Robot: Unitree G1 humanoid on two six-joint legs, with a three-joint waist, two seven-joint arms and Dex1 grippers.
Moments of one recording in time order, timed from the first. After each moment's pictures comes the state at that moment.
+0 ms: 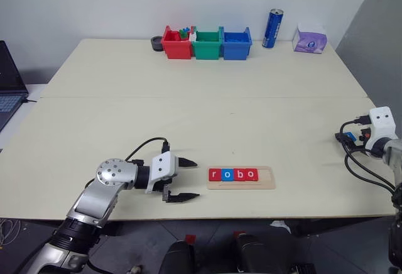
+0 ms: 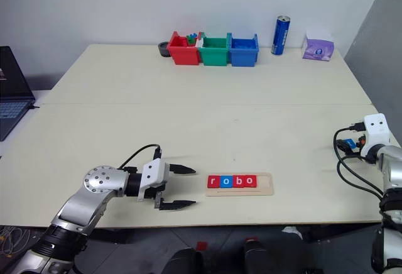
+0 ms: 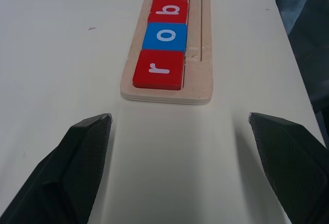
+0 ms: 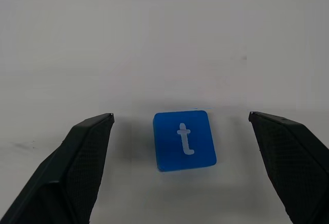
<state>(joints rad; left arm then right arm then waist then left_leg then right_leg) -0.23 0.69 -0.19 -0.03 -0.22 0.06 -1.21 -0.59 -0.79 -0.22 0.71 0.07 0.48 0.59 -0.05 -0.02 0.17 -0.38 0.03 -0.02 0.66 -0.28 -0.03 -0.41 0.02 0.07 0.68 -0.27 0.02</state>
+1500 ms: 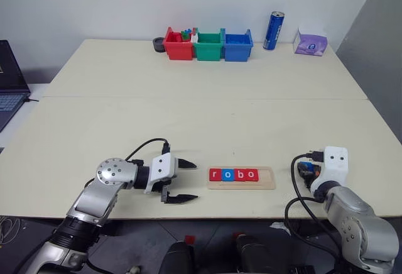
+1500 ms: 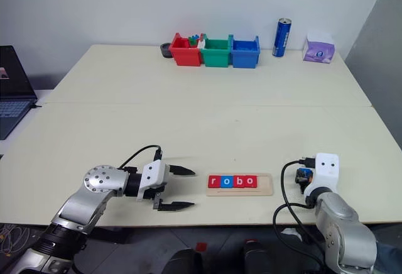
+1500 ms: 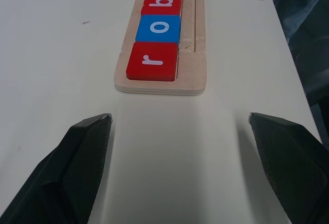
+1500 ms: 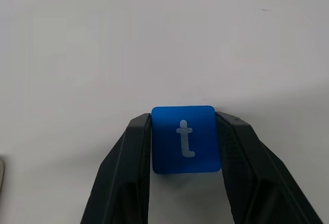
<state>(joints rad) -0.24 0.70 -0.20 0.00 -0.20 0.04 -1.24 0.00 -0.09 -0.28 -0.67 0.17 1.16 0.03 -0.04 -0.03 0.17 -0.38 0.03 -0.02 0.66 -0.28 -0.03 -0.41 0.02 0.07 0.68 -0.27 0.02</state>
